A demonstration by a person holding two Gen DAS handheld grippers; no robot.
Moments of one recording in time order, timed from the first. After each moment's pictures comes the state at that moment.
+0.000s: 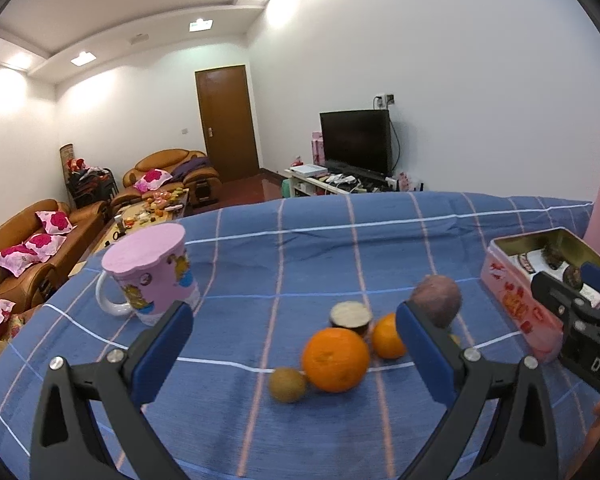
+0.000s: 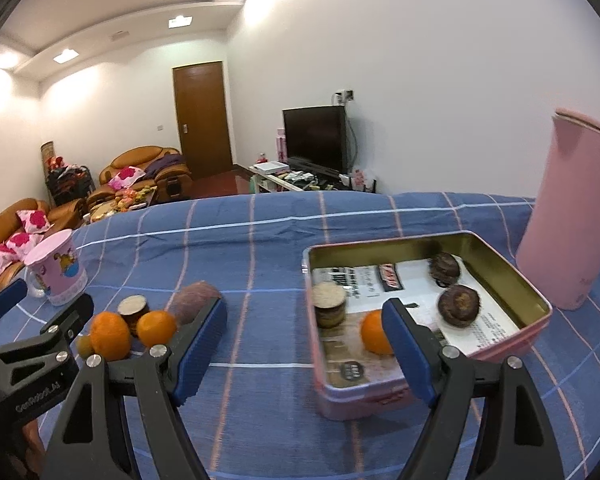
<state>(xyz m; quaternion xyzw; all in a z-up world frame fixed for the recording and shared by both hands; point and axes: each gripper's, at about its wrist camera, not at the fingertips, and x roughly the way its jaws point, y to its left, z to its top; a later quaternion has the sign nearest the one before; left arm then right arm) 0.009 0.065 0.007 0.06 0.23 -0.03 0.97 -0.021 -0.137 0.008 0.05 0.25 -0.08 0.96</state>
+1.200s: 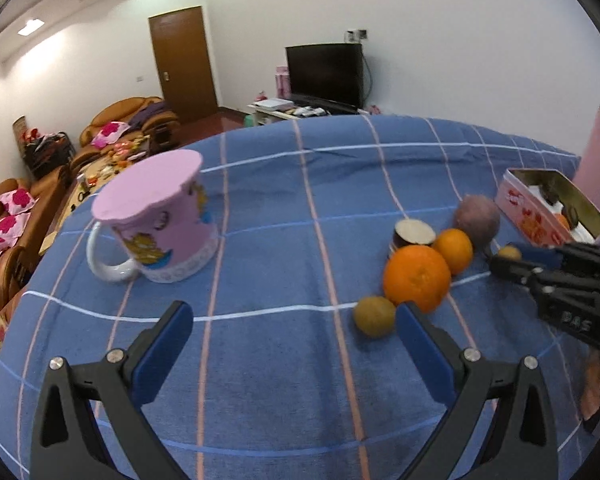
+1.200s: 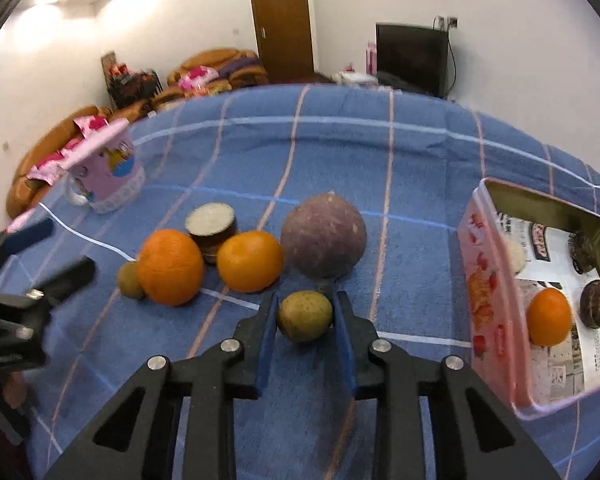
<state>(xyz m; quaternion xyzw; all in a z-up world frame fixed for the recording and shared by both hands) 0.044 0.124 -0.015 0.08 0.36 -0.11 0.92 0.037 -0.079 -0.032 0.02 0.40 0.07 0.91</state>
